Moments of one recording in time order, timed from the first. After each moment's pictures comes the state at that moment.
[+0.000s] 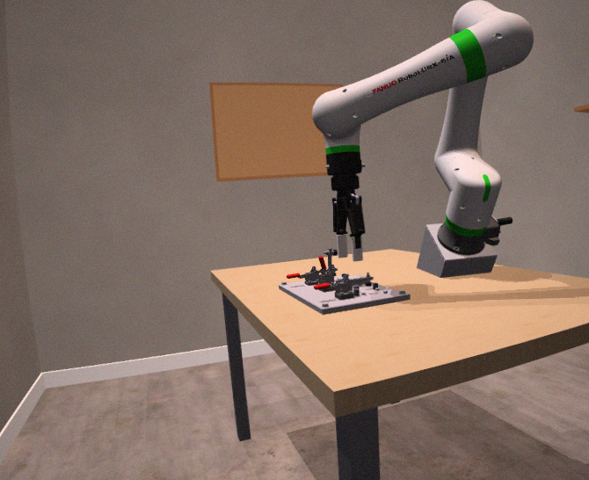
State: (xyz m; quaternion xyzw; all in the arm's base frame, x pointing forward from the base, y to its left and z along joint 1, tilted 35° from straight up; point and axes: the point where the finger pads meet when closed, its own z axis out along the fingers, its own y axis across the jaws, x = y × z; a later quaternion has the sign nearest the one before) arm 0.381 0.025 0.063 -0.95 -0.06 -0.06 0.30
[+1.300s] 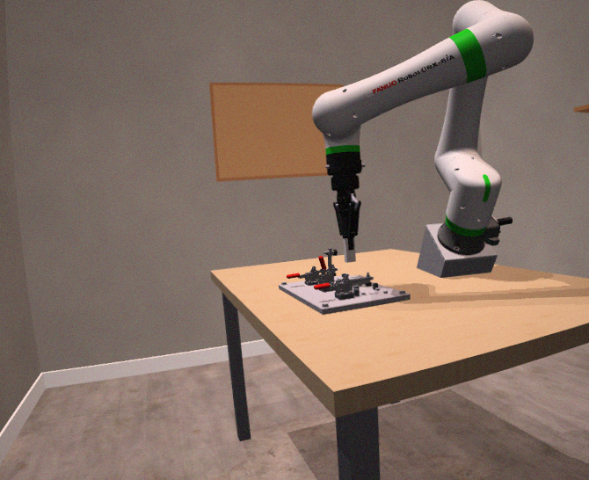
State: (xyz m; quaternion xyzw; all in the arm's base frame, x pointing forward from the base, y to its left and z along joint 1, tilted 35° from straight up) arm 0.381 0.025 0.063 -0.95 -0.06 -0.06 0.30
